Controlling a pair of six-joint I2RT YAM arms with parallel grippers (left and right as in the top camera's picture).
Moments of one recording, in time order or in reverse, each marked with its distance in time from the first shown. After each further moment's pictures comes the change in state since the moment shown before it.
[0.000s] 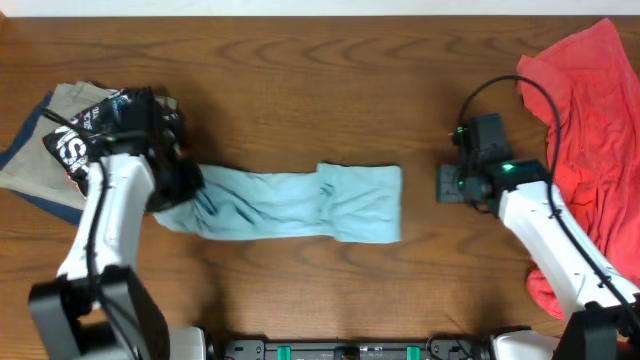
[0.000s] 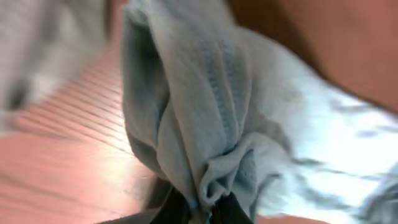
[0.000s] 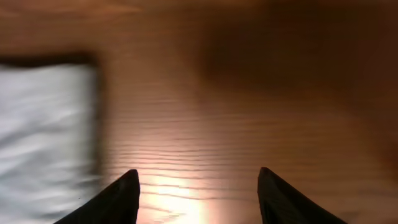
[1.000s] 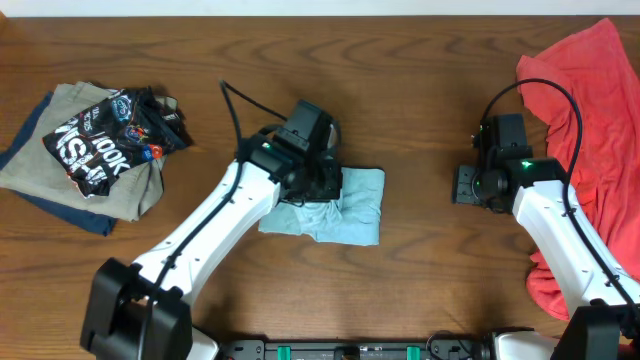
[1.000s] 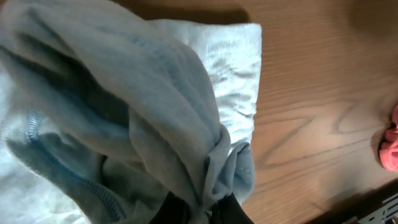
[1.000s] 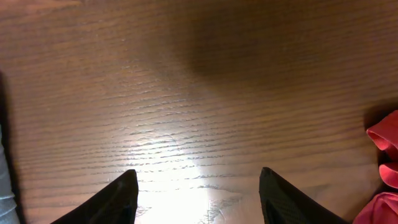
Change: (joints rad) left arm -0.717 0.047 0.080 0.172 0.187 -0.240; right arm -0.079 0.000 0.000 -0.046 0.008 0.000
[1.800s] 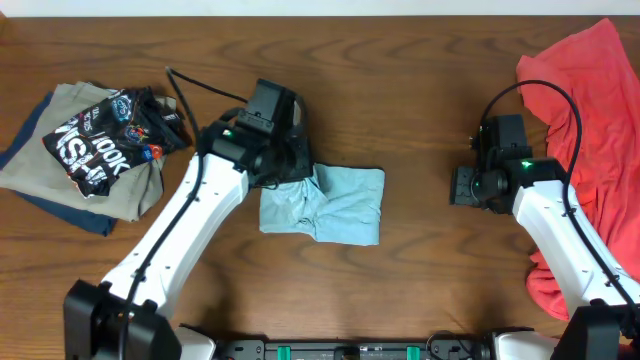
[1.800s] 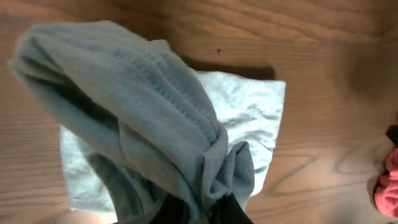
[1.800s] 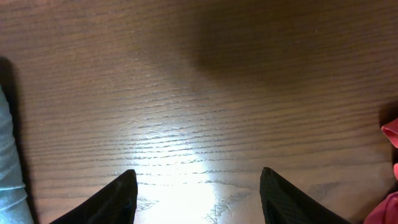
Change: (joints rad) left arm 0.139 -0.065 0.056 -0.064 -0.053 0.013; right arm 0.000 0.000 0.000 -0.012 -0.030 0.000
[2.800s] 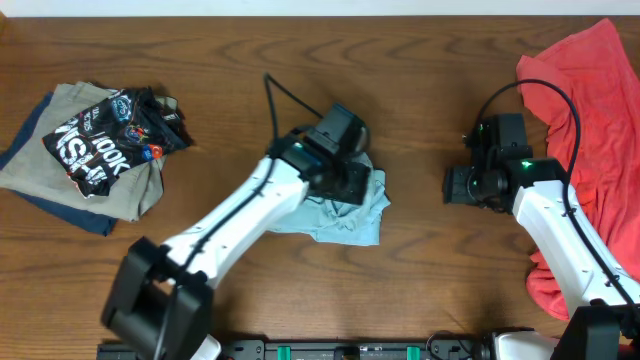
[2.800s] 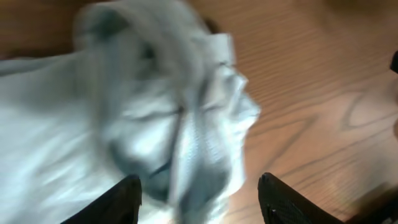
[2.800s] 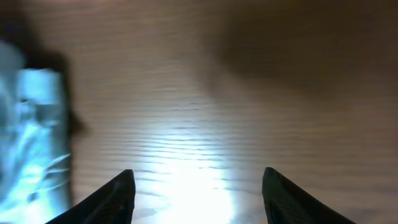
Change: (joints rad) left arm -0.196 0.130 0.000 0.096 -0.006 0.089; right arm 0.000 0.000 0.000 0.038 -0.148 -0.063
